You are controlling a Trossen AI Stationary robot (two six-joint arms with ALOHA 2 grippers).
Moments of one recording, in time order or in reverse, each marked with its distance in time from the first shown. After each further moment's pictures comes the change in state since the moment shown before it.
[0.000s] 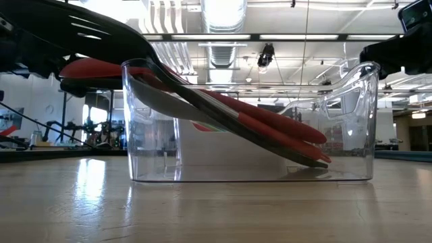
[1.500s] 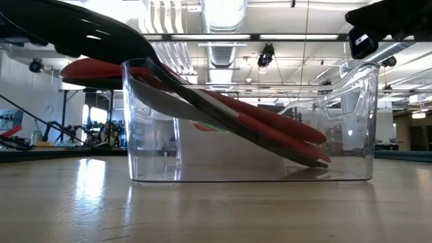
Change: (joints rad) left arm -0.206 -0.025 0.206 -0.136 -0.315 0.360; right arm 0.000 0.329 0.241 0.077 0.058 0.151
